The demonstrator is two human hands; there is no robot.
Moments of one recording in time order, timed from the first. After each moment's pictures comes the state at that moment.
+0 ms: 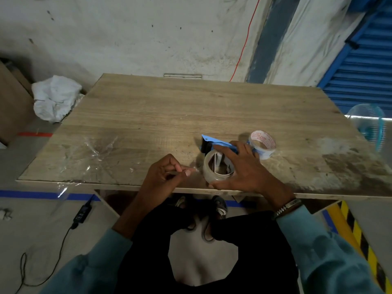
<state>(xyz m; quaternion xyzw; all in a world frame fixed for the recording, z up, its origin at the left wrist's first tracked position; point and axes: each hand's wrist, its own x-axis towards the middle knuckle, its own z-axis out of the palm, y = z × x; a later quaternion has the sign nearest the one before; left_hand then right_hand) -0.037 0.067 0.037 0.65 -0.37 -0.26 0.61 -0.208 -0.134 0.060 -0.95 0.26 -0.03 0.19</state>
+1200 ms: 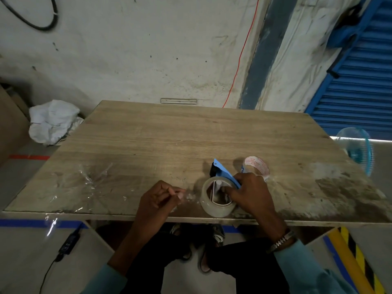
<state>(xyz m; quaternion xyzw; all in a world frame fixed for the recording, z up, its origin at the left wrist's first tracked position) -0.037 0.061 0.029 0.67 -0.30 -0.25 0.64 -0.208 -0.143 0.065 -0.86 0.44 -0.14 0.24</state>
